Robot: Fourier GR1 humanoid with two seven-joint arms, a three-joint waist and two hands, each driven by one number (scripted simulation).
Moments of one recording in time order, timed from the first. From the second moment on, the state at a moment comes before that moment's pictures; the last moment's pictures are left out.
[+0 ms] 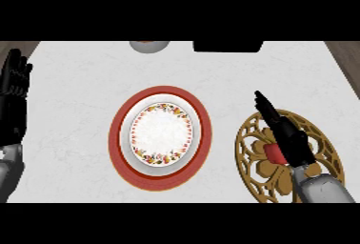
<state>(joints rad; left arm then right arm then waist) -0.23 0.53 -0.03 -1.50 0.15 0.33 -0.12 -0.17 -0.37 0.31 -1.49 -0.12 -0.10 0.07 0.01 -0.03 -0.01</state>
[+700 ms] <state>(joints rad) -0.17 0.41 -0.14 -1.39 0.25 0.21 0.07 -0.26 -0.64 0.14 -1.39 -0.14 0.28 -0.47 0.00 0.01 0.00</state>
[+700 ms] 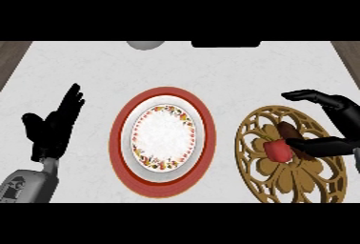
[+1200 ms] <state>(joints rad) -0.19 0.39 -0.14 -1.37 0.25 0.17 0.12 -0.30 -0.78 0.18 -1.14 0.16 0.32 -0.82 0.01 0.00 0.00</state>
